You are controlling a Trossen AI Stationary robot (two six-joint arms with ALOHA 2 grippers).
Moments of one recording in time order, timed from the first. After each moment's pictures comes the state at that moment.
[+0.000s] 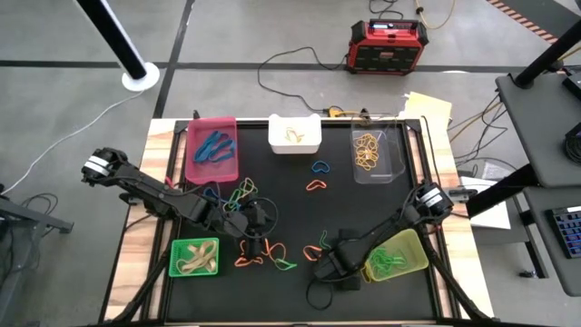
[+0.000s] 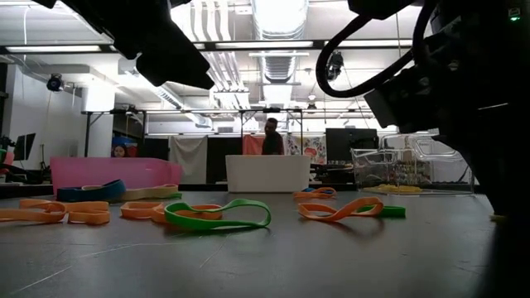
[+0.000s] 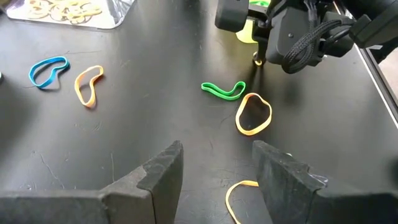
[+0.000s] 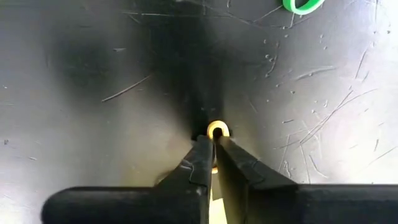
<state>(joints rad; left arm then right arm) -0.38 1.38 0.78 -0.05 -0.36 -0.35 0.51 2.09 1.46 -1.11 -0.03 0.55</state>
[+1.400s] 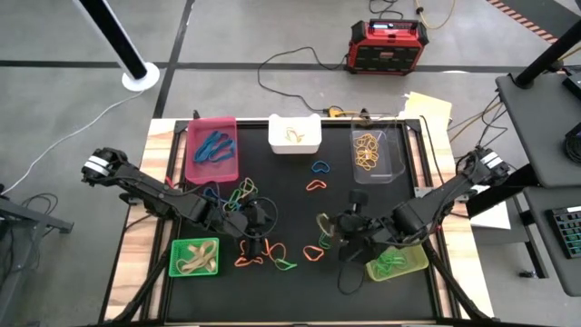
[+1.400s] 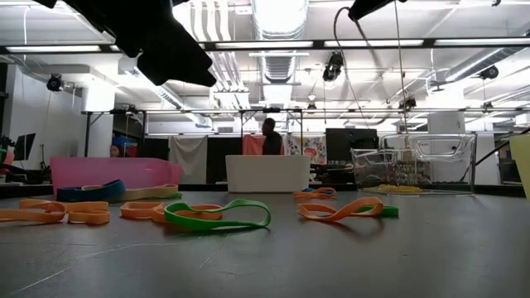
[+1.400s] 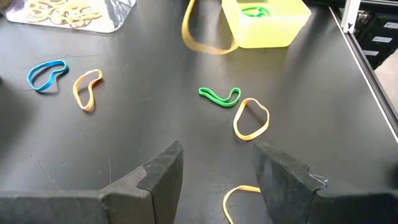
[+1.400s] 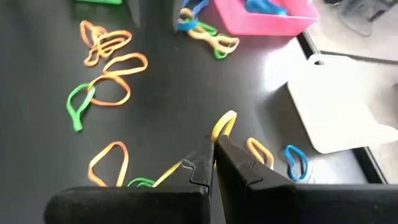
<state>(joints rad) -0.38 1.38 0.78 -0.03 -0.36 -0.35 0.53 1.50 1.28 -0.75 0.68 0.38</state>
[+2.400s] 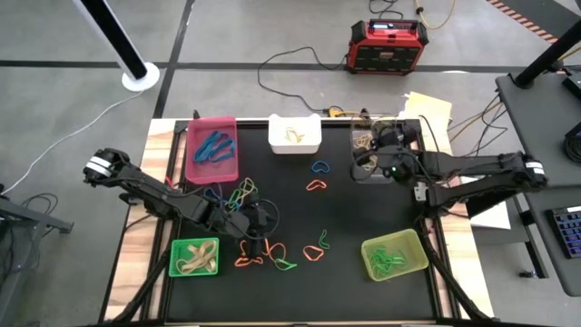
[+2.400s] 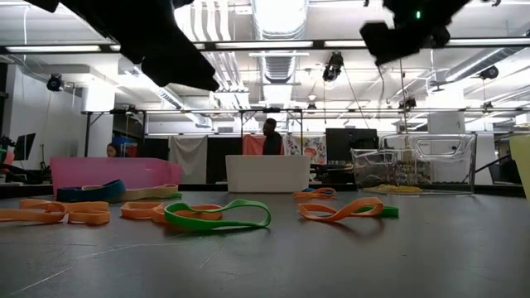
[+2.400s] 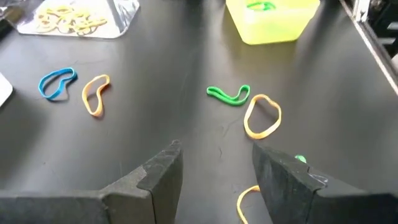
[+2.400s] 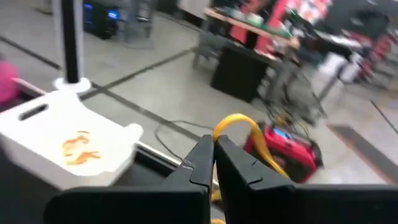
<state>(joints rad) -0.38 1.40 0.78 0.00 -0.39 -0.29 -0.08 1.00 0.80 -0.34 1.10 0.24</state>
